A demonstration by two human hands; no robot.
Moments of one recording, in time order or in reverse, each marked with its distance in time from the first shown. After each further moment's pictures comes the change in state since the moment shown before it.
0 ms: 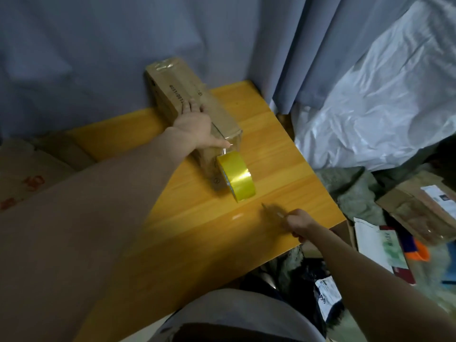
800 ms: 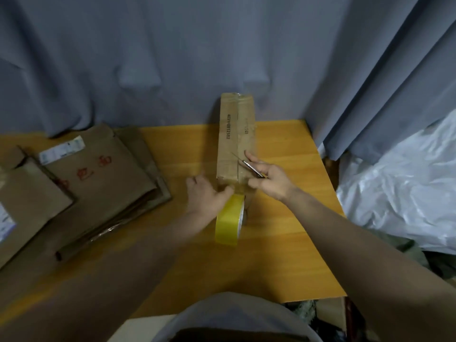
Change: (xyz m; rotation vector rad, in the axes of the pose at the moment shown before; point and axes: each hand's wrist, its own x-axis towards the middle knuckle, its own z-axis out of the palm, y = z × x) left_hand -0.115 -0.009 0.072 -0.887 0.246 -0.577; right_hand -0.013 -0.187 0.007 -0.107 -0.167 -0.989
